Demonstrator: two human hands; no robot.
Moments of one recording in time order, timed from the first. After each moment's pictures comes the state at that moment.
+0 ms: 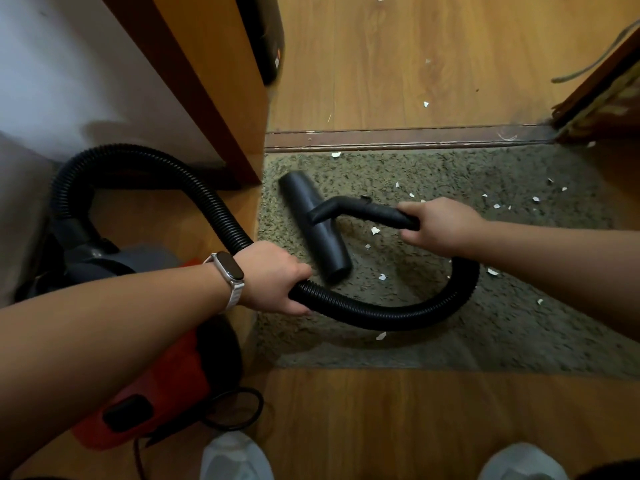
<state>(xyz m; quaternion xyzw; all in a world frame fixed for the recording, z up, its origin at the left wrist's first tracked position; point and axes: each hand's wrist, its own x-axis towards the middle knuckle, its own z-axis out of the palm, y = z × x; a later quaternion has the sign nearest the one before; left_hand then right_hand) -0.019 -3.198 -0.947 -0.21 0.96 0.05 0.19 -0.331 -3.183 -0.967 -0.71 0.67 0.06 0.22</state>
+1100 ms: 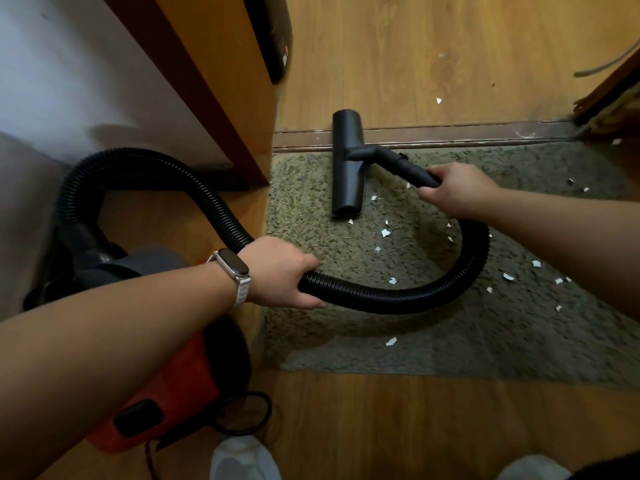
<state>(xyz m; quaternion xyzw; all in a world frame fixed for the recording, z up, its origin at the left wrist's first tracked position) -0.021 -3.210 -0.943 -0.26 0.95 0.07 0.18 -0.352 -3.238 -0.973 -0.59 0.76 -0.02 0.28</state>
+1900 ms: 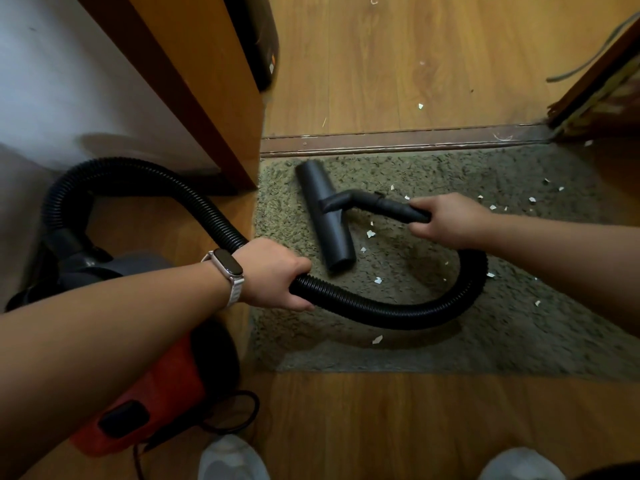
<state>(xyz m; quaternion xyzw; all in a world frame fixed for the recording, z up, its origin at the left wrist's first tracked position) -0.032 -3.207 -0.943 -0.24 0.95 0.05 0.18 -0.358 -3.189 -0.965 -0.66 0.70 0.04 0.28</state>
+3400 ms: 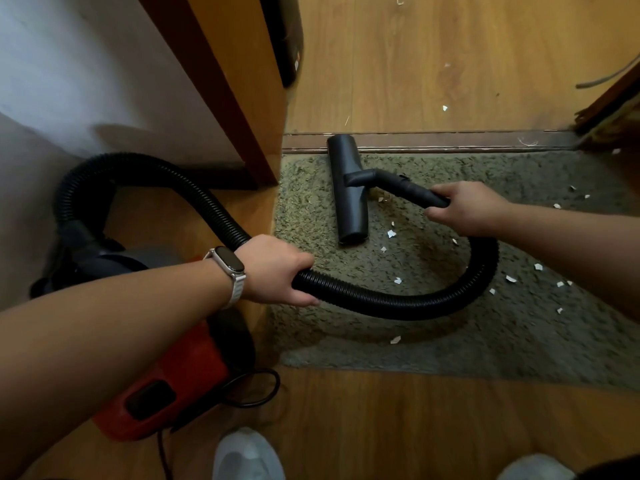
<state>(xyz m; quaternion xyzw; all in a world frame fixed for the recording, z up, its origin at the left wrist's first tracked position) 0.005 -3.210 -0.947 -0.27 0.95 0.06 0.17 -0.348 -3.211 -0.963 -0.61 0.73 0.01 0.30</state>
